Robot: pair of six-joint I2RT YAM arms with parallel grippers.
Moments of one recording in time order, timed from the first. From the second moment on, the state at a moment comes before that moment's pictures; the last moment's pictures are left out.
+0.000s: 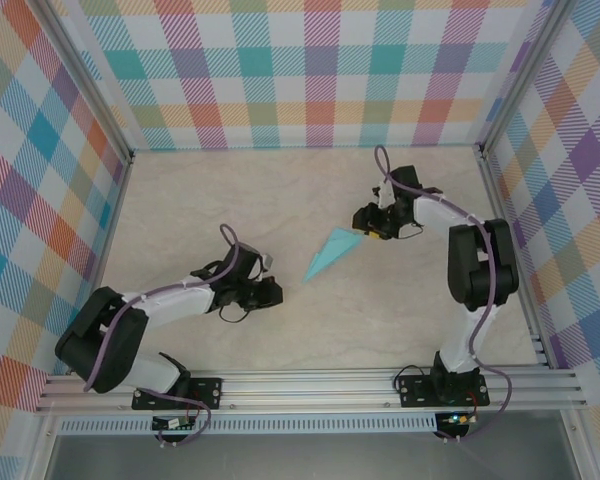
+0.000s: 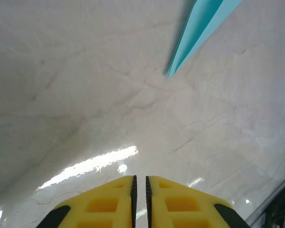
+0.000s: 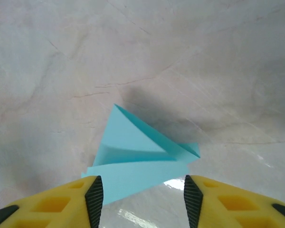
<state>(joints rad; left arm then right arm) -0.59 1.36 0.63 -0.22 0.33 -0.70 0.20 1.84 1.29 -0.57 -0.49 0.39</state>
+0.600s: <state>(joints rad) -0.59 1.22 0.68 -0.30 0.01 -0.64 0.63 2.02 1.61 -0.92 0.12 0.75</state>
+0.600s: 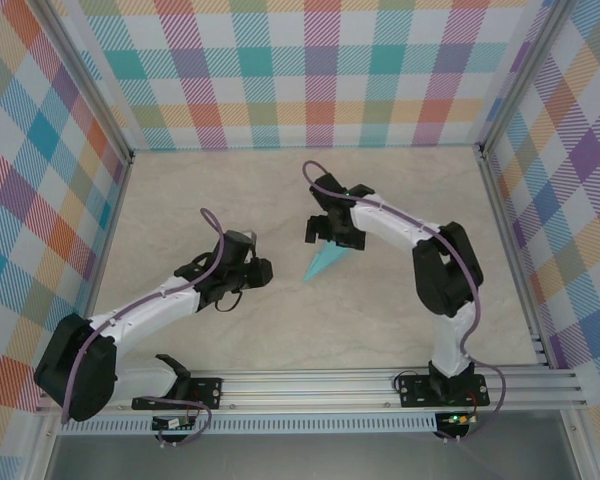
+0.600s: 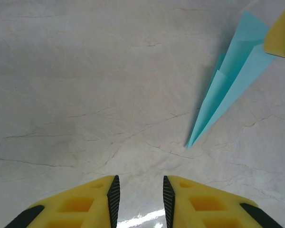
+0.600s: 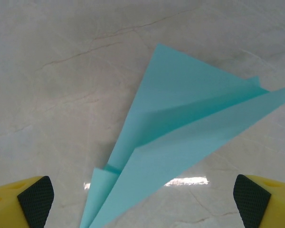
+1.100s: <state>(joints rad) -0.59 1.15 0.66 -0.32 -0.03 -0.60 0.66 2.12 1.63 -1.06 0.24 0.85</state>
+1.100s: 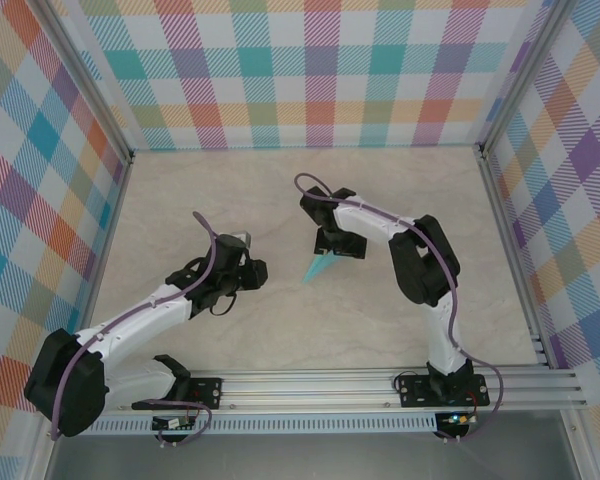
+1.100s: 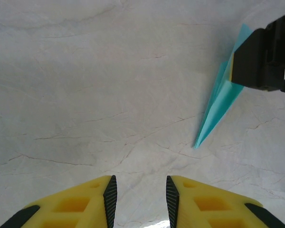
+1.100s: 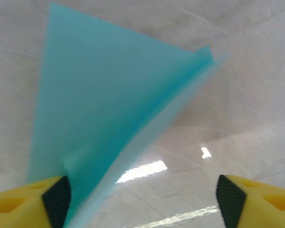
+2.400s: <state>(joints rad) -0.59 1.15 0.66 -0.40 -0.06 -0.59 0.65 1.80 1.38 -0.85 0.15 0.76</state>
